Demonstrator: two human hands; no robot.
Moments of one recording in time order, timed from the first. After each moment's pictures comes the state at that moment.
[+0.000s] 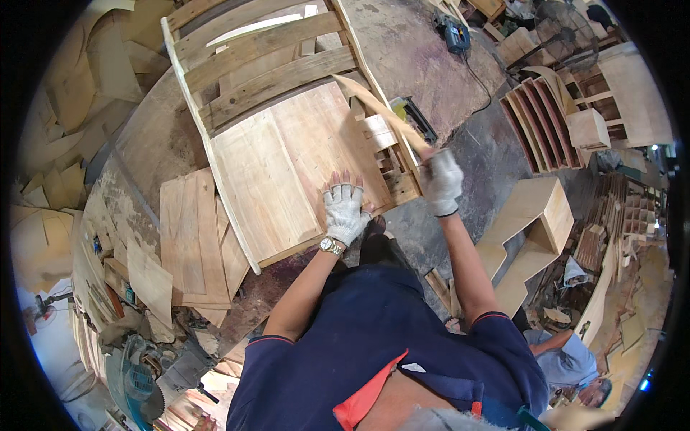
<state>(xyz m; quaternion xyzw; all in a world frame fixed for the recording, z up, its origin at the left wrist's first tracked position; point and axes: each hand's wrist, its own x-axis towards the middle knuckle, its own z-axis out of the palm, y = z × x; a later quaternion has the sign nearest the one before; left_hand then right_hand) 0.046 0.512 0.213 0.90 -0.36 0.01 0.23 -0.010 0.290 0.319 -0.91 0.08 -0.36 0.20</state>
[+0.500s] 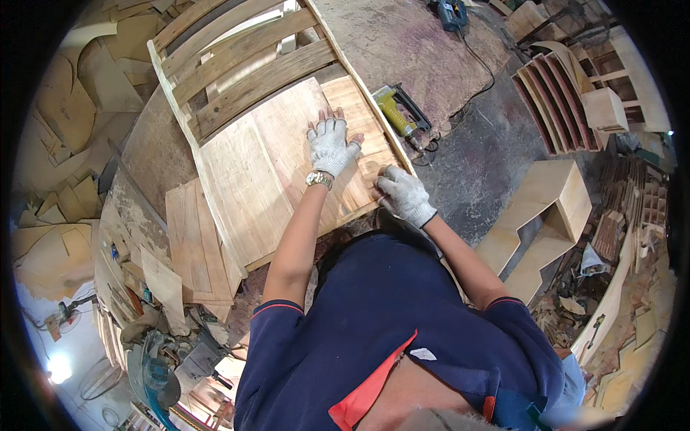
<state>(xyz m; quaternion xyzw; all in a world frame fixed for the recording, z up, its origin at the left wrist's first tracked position) 0.168 0.417 0.215 0.93 -0.33 -0.01 0.16 -0.032 0.292 0.264 -0.96 -0.02 -0.07 0.26</state>
